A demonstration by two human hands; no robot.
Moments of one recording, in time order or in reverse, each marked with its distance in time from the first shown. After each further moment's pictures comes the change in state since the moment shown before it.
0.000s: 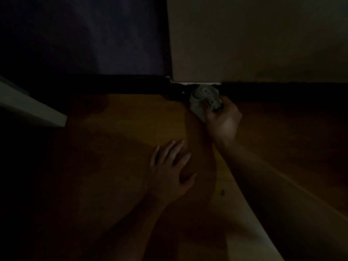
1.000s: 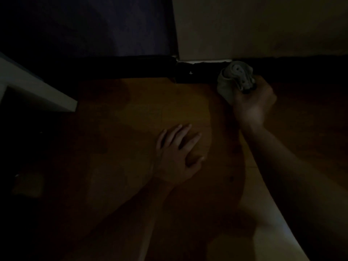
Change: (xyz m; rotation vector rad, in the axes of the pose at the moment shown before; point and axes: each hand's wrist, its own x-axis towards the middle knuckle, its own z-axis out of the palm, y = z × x) left_hand -0.002 -0.003 0.004 0.030 -0.054 -0.008; right_hand 0.008 0.021 -0.027 -0.045 0.096 0.081
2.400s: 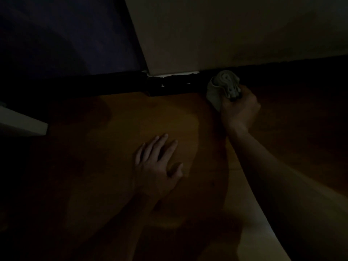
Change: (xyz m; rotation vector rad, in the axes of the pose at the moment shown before) left_hand 0.004 0.010 -0.004 -0.011 0.080 -0.042; right_hand 0.013 0.011 -0.027 -0.068 0.108 0.147
